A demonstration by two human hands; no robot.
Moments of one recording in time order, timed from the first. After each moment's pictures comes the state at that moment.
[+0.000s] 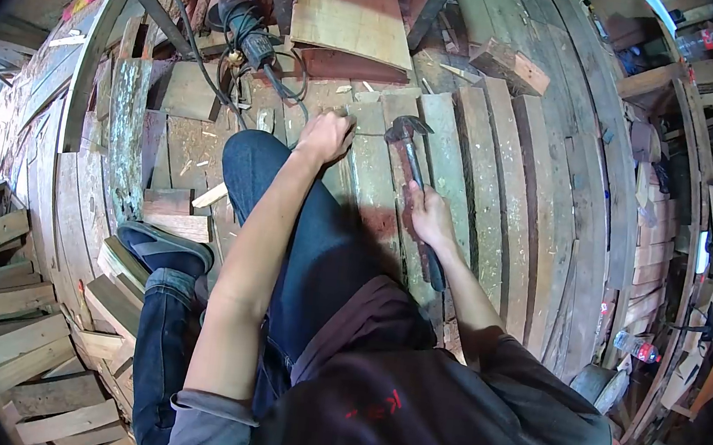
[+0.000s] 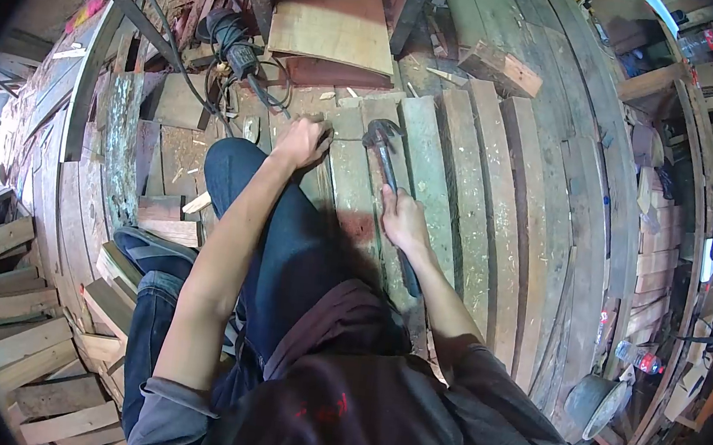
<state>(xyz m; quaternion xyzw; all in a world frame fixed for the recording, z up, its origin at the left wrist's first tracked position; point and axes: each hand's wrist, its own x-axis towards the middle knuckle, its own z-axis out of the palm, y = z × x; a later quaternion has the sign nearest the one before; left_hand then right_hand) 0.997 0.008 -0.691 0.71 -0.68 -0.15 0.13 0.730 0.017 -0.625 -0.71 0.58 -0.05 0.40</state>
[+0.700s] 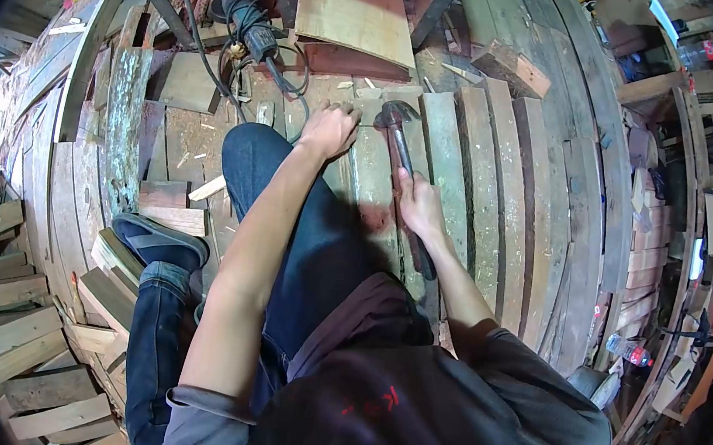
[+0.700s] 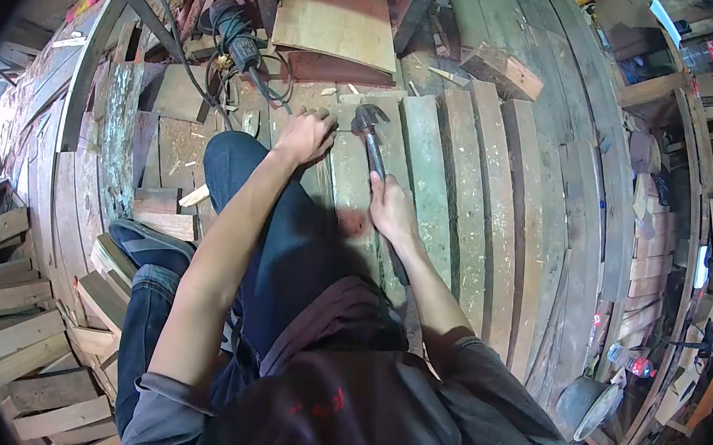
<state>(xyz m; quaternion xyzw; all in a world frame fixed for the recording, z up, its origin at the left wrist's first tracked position) 0.995 0.006 -0.695 0.67 -0.72 -0.07 0.13 0.753 0.015 -0.633 -0.76 0.54 -0.10 0.35</state>
